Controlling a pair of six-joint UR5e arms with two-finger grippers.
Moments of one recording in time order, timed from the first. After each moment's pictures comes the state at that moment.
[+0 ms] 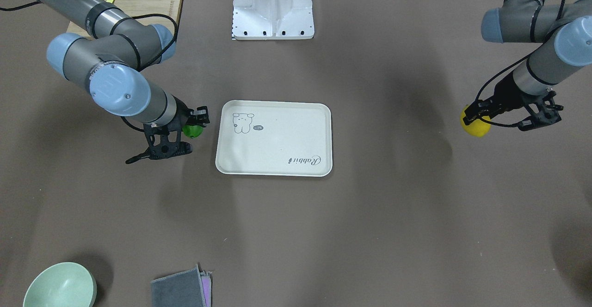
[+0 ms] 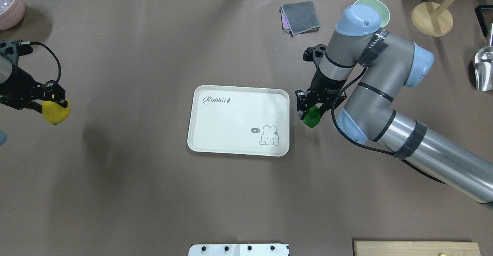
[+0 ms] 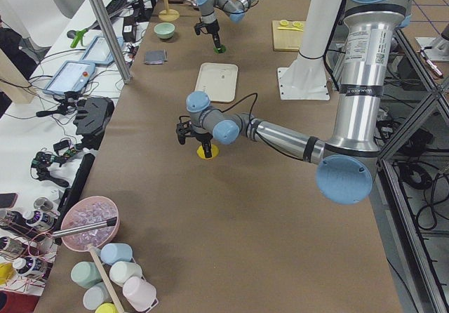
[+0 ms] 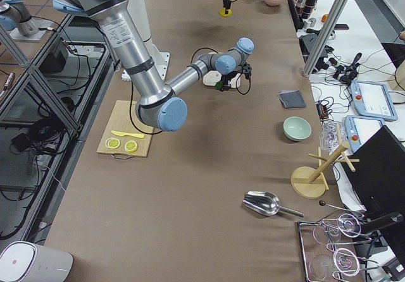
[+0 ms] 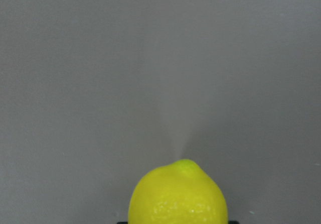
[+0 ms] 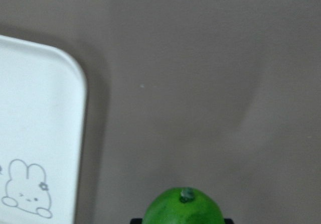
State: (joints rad) left arm -1.02 -1.69 -1.77 -1.78 -2.28 -0.97; right arm 0.75 -0.99 1.54 -1.57 2.37 0.83
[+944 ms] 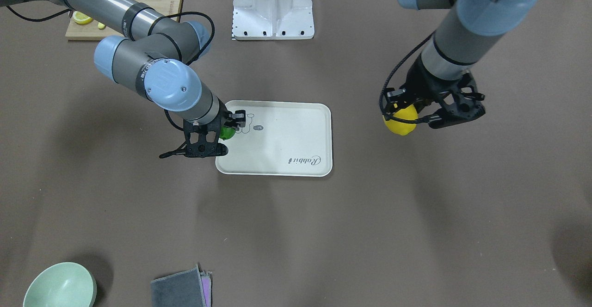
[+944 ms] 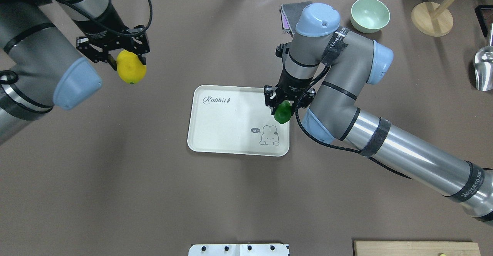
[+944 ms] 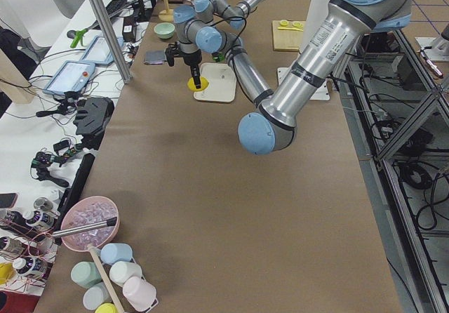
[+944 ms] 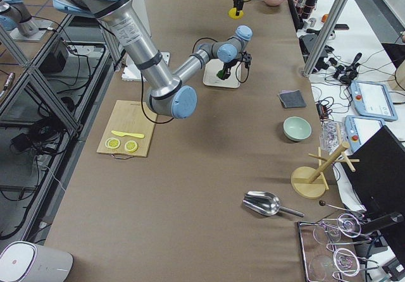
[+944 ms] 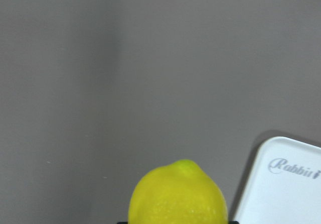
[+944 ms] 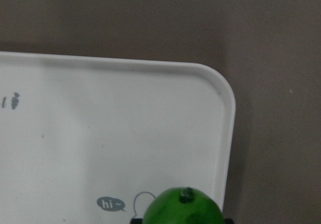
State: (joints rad) left arm -0.91 -2.24 -1.82 -1.22 -2.21 -1.05; right arm 0.70 -0.85 1.45 -1.53 2.29 1.02
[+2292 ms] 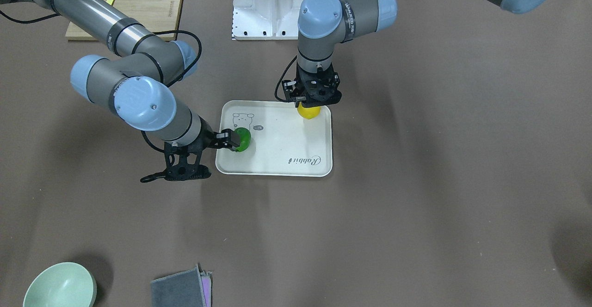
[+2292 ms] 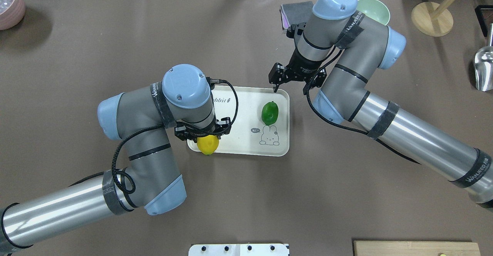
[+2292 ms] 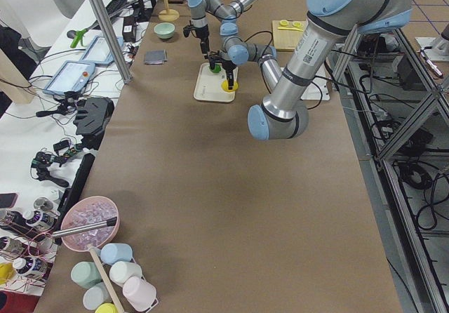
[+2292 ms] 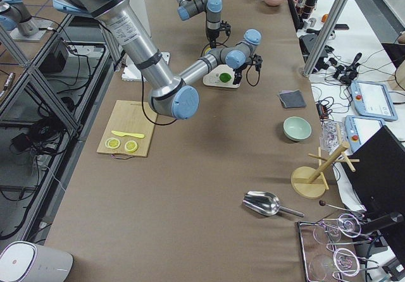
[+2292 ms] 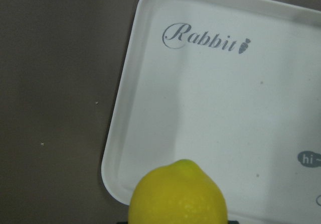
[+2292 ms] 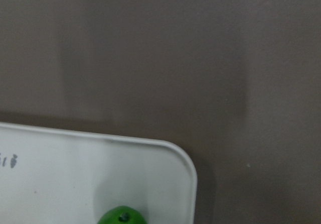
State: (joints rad) left arm -0.49 -2.28 -1.63 -1.54 -1.91 -1.36; right arm 0.79 -0.87 1.38 -1.41 2.32 0.98
